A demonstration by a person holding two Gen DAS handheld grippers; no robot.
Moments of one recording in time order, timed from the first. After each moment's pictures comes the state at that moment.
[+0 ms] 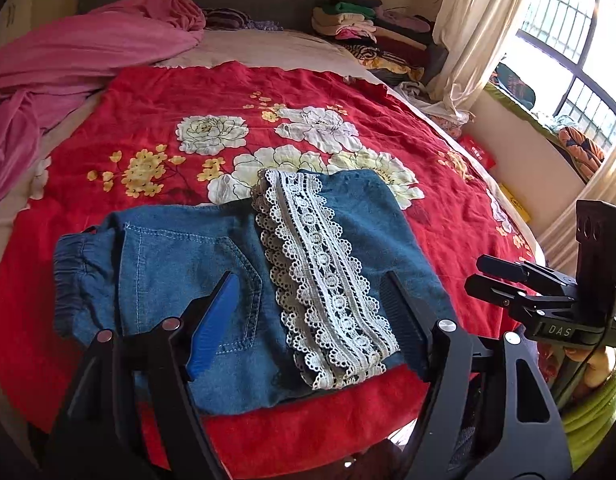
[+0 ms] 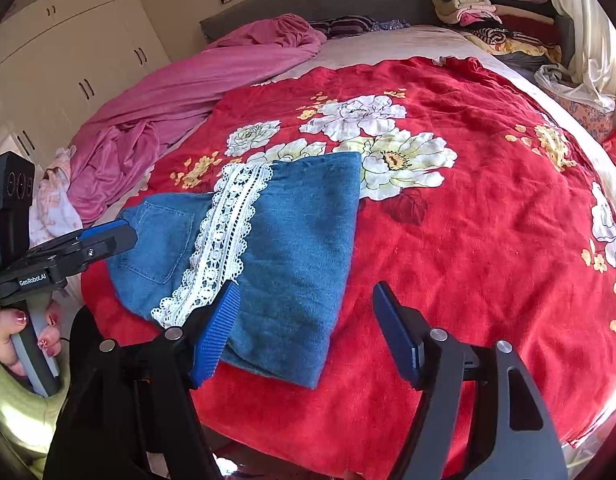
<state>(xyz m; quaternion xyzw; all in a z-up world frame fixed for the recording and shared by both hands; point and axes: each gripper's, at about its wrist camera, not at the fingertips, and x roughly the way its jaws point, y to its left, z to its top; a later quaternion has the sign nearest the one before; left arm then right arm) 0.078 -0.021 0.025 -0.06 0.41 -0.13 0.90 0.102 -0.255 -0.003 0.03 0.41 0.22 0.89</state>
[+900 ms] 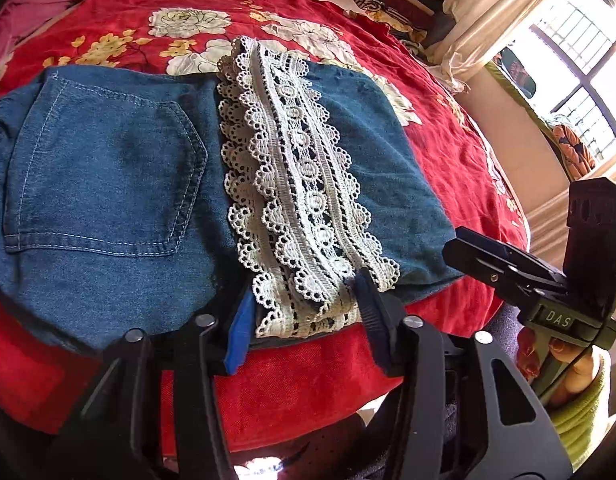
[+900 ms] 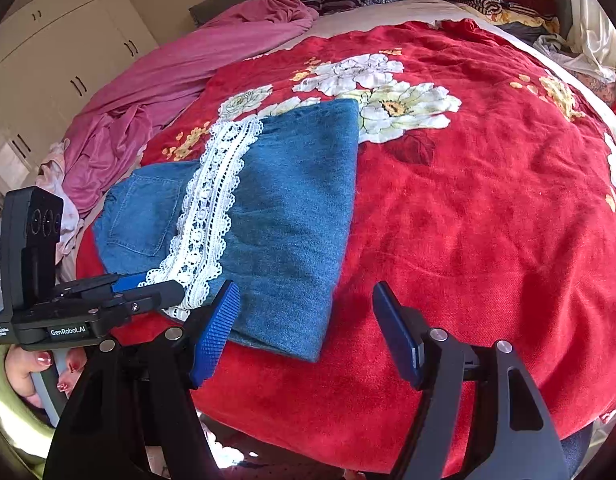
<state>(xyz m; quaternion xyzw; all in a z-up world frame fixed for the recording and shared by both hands) 0.075 -0.038 -0.051 -0.14 0.50 -0.17 0.84 0.105 -0.251 -0.048 0.06 0.45 0.22 0.86</state>
